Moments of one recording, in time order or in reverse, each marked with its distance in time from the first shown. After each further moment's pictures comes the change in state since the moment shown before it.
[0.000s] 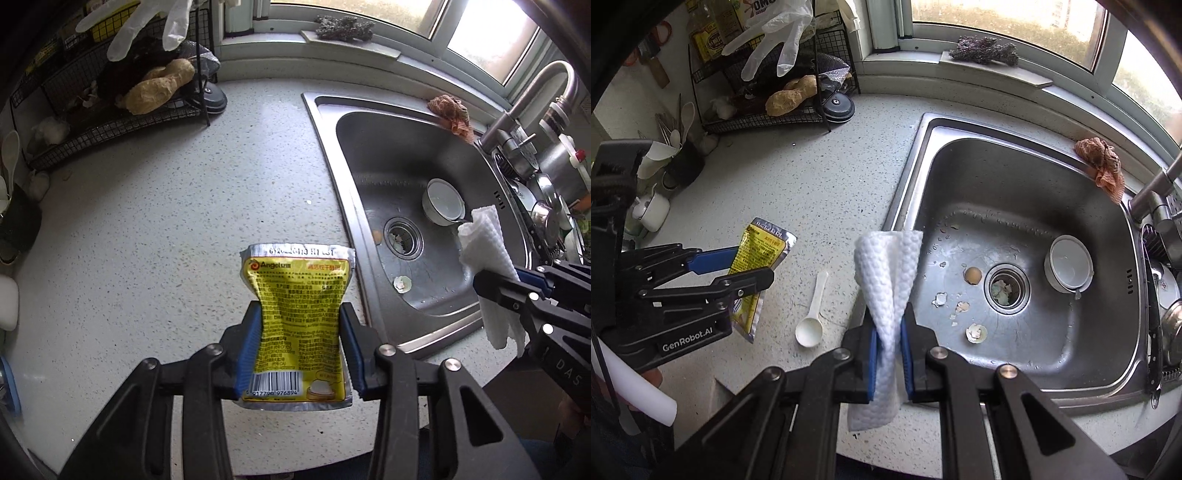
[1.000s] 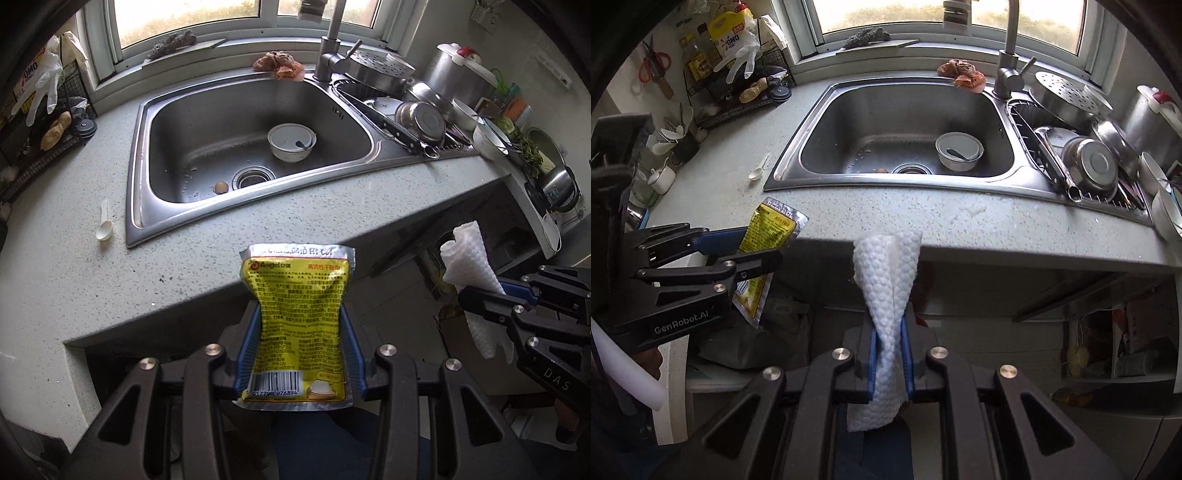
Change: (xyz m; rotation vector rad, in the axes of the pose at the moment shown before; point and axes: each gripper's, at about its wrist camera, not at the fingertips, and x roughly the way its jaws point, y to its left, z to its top) left arm -0.056 -0.242 -0.168 0.230 -0.020 -0.096; right arm -0.131 -0.089 -0.252 0.175 -0.027 -0.059
